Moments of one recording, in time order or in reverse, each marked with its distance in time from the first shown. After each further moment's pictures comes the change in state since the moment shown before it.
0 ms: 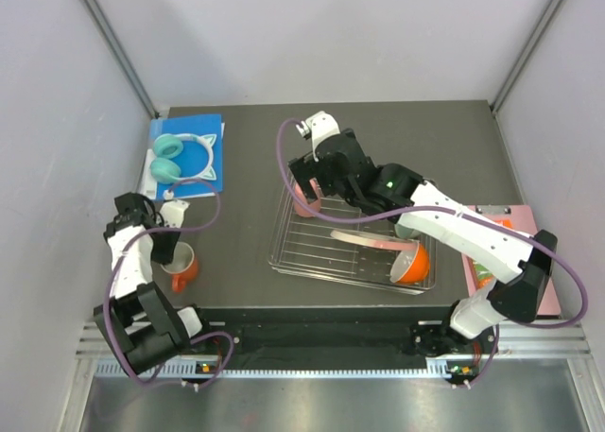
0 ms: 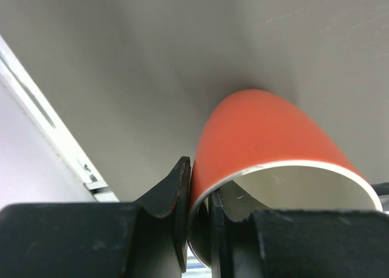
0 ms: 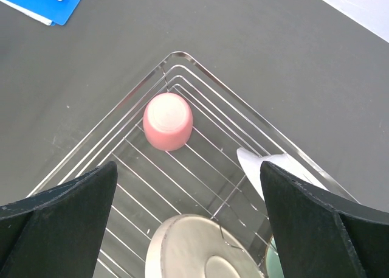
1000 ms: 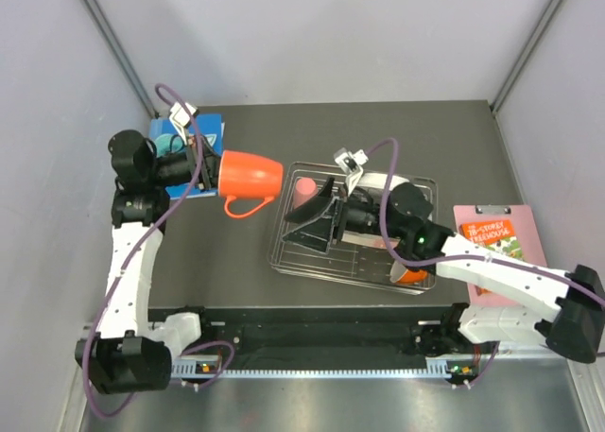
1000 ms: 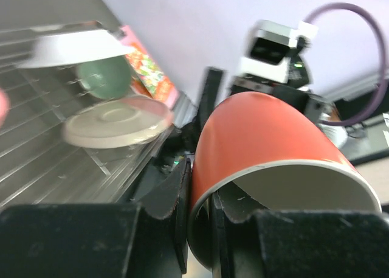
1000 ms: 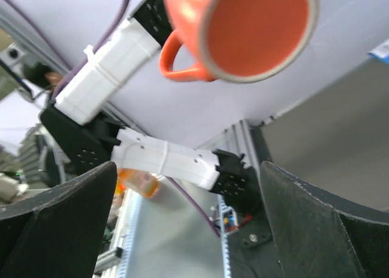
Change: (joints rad) left arm -0.342 -0.096 0.372 0.652 1.245 -1.577; right arm -0.003 -0.413 -0.696 1.040 -0.921 0.655
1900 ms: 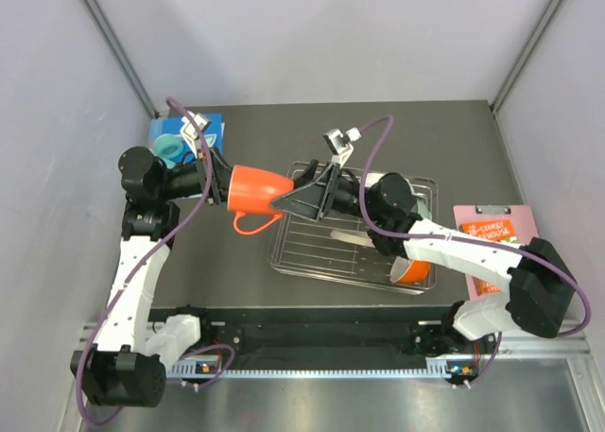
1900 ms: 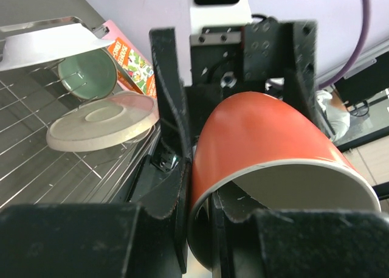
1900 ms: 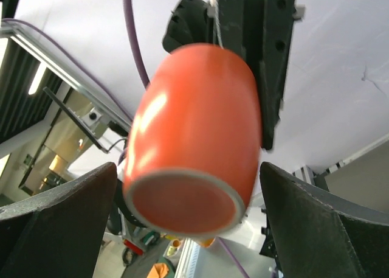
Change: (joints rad) left arm -0.135 -0.090 -0.168 0.413 -0.035 -0.256; right arm -0.055 0.268 0.053 0.480 -0.033 0.383
